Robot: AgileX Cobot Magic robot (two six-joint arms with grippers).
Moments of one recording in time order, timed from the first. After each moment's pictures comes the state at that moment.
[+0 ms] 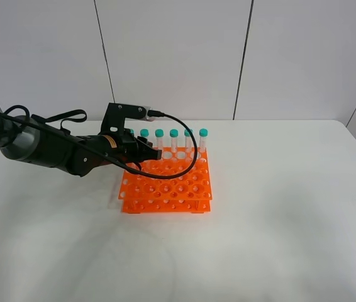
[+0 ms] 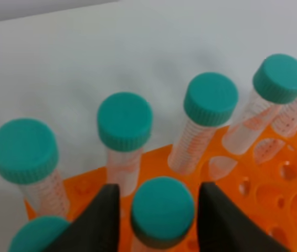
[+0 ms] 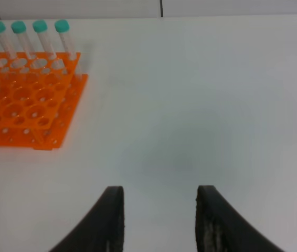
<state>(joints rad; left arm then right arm) -0.43 1.97 -0.99 -0.03 -0.39 -0.06 0.01 -0.01 -0.50 0.08 1.03 0.01</state>
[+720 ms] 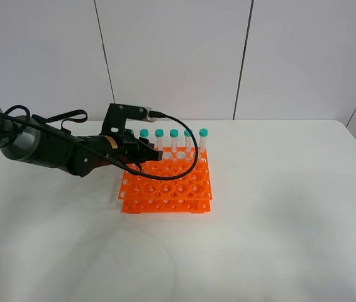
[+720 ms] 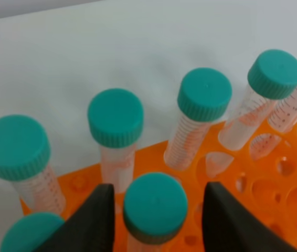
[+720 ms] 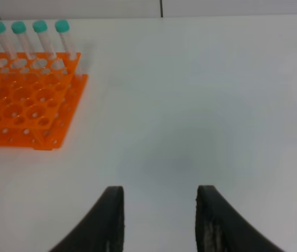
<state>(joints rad) -0.43 1.97 -0.99 -0.02 -0.38 -0.07 0.01 -0.01 -0.50 0.08 1.03 0.01</state>
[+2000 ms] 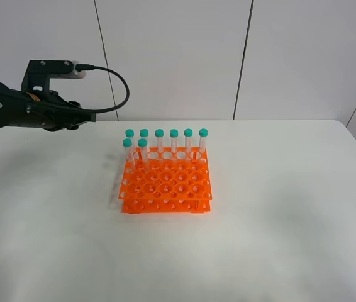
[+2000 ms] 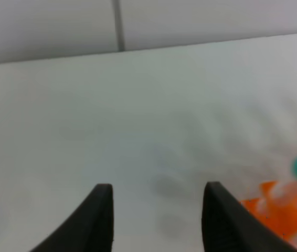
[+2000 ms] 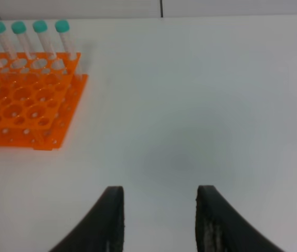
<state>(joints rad) -0.13 1.66 -0.98 -0.02 0.00 0.01 0.01 -0.01 -0.50 0.08 1.03 0.01</state>
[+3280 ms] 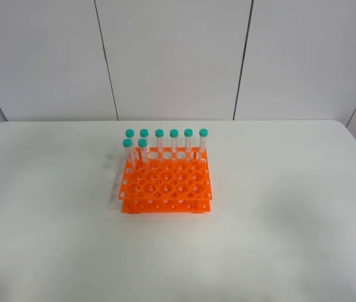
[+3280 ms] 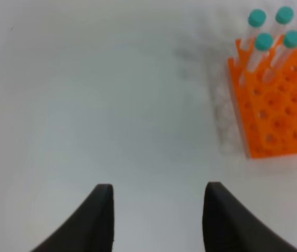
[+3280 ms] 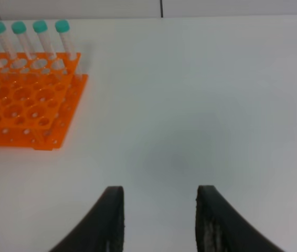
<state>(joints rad) -0.10 0.74 -0.96 0.01 0.98 0.01 0.01 -0.01 -0.50 0.08 1.03 0.01</state>
